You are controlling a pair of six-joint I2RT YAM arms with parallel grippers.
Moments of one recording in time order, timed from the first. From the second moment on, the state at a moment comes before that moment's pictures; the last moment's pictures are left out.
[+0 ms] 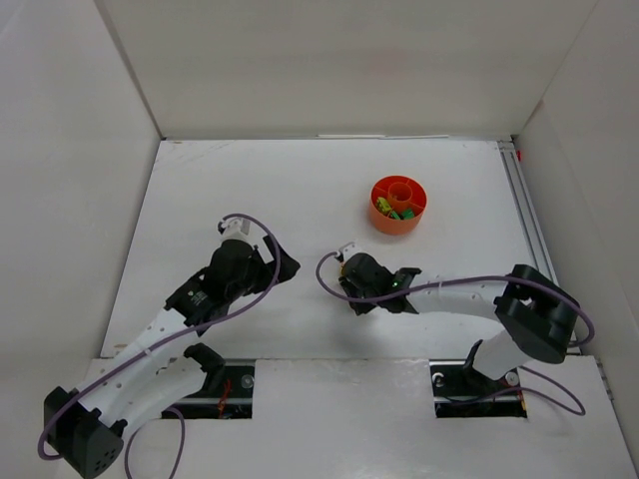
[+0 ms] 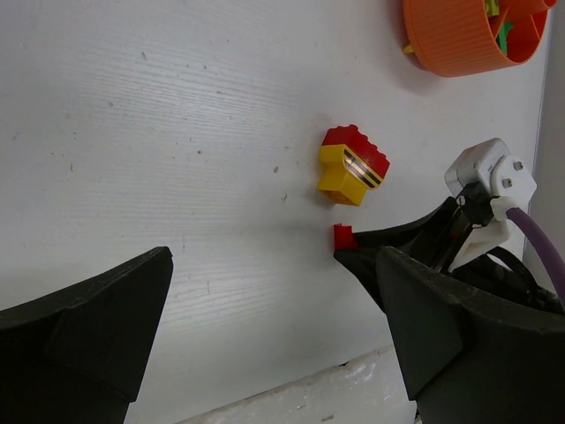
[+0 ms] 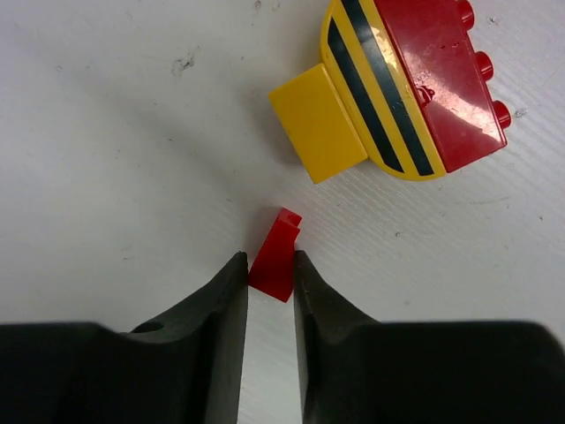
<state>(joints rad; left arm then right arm) -0.62 0.76 0.59 -0.45 -0.10 -0.88 0.99 1.52 0.77 -0.23 0.18 0.36</state>
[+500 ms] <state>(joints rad) -0.62 0.80 0.58 -0.40 -0.07 -0.86 0.96 1.30 0.97 -0.44 0.41 0.33</state>
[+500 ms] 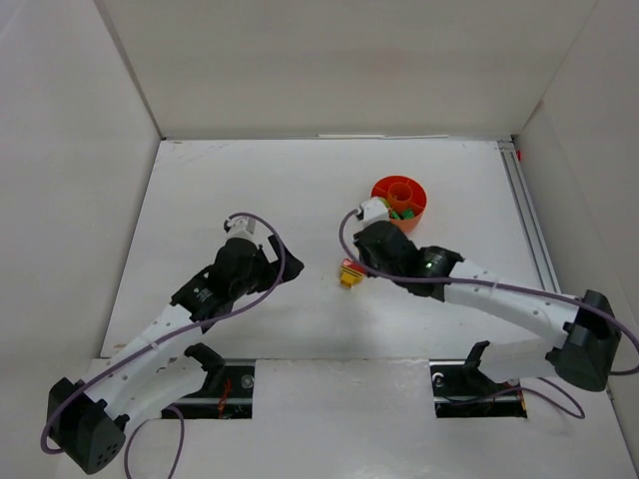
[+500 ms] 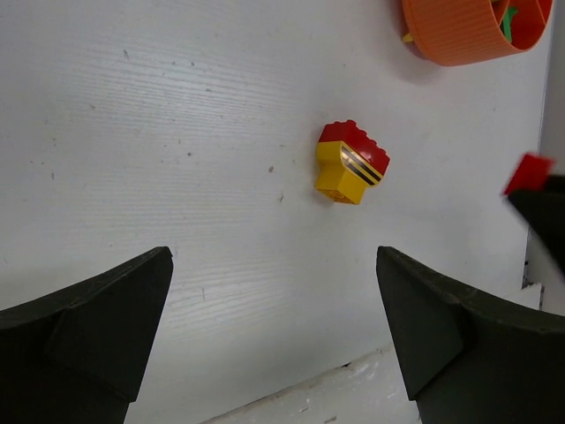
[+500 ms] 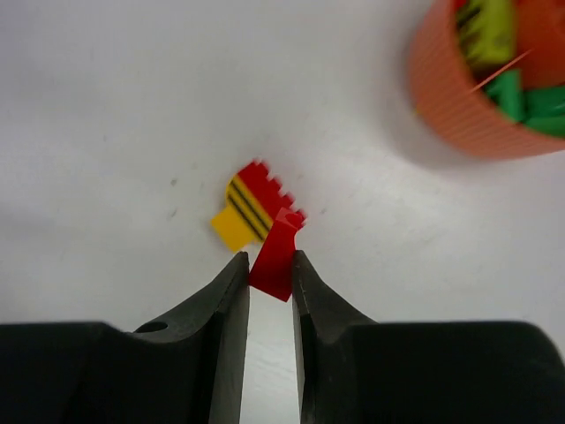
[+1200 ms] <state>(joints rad) -0.65 1.25 0.65 -0.20 0.03 -0.73 0.21 1.62 1.34 -0.39 0.09 0.02</state>
